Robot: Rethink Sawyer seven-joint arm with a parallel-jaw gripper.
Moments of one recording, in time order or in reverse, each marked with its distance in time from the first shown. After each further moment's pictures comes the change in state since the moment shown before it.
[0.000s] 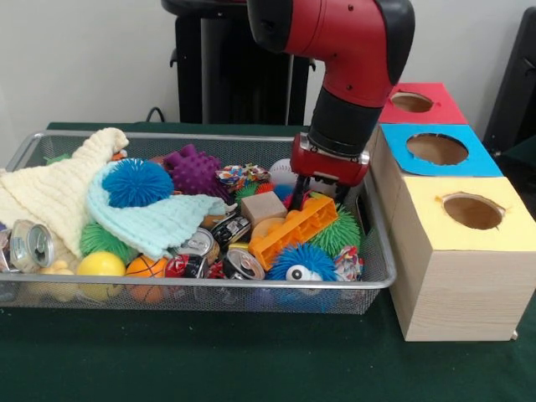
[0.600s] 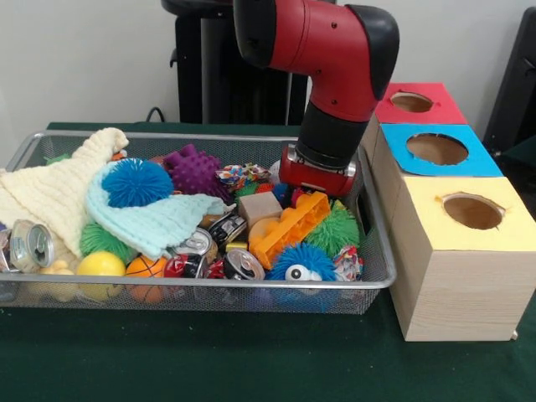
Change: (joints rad) arm -0.018 0.053 -0.009 -0.008 0.024 -0.039 0.000
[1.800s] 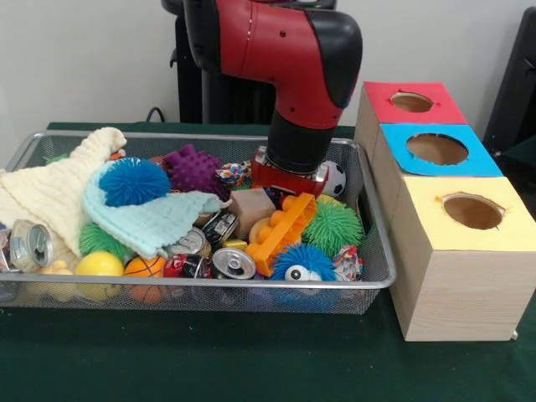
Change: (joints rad) arm -0.151 -0.024 0.074 -0.001 0.041 0.124 0.000
